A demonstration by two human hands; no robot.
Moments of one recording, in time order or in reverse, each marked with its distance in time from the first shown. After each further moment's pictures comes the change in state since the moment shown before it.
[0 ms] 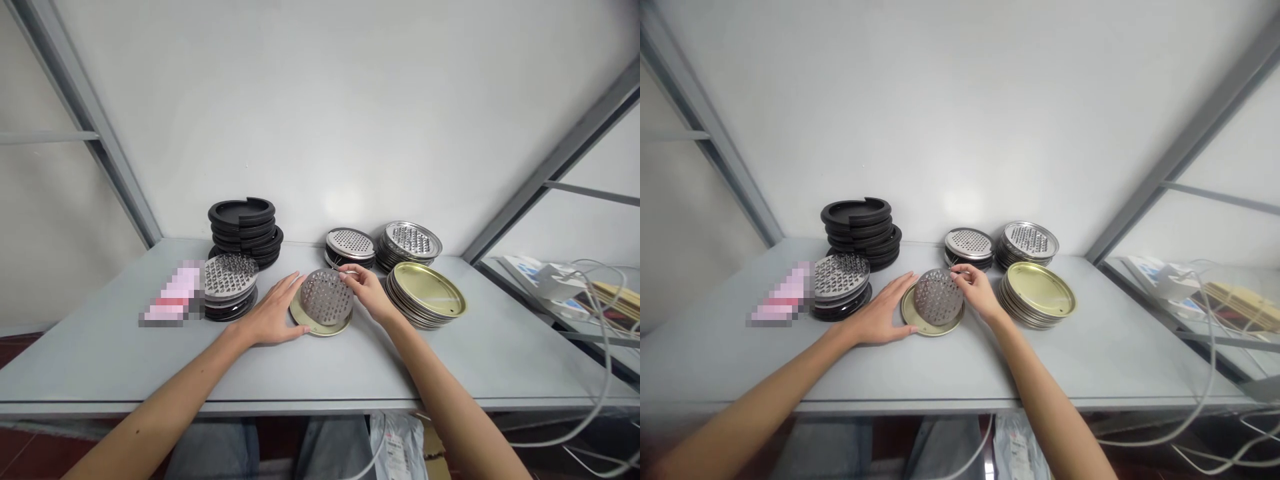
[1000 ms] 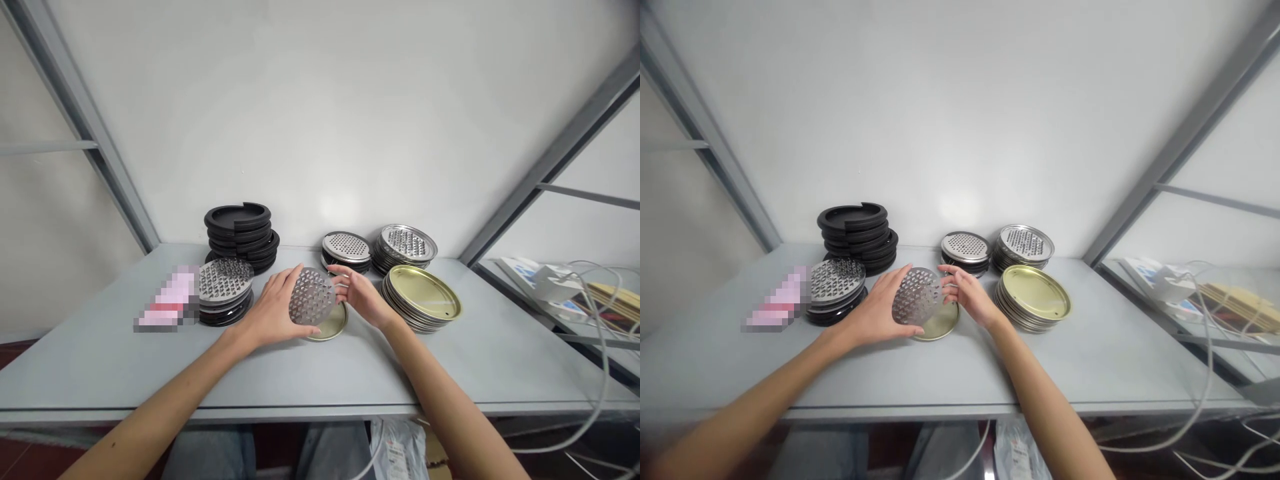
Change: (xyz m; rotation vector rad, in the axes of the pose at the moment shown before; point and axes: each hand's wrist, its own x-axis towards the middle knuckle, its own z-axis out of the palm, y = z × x) left_hand 0.014 0.035 -0.016 0.017 0.203 -0.031; right_hand -0.007 -0.011 -0.003 0.506 -0.330 0.046
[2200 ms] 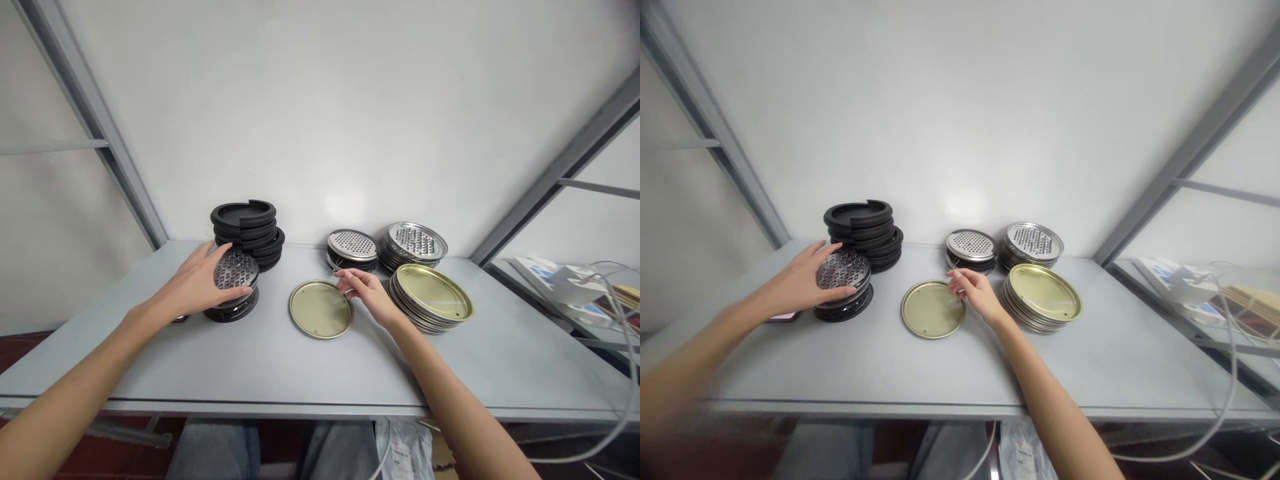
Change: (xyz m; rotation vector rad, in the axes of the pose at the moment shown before) left_hand -0.032 -0.065 -0.103 0.365 0.065 -0.374; right_hand 0.003 0.003 -0.005 -0.426 0.222 -0.022
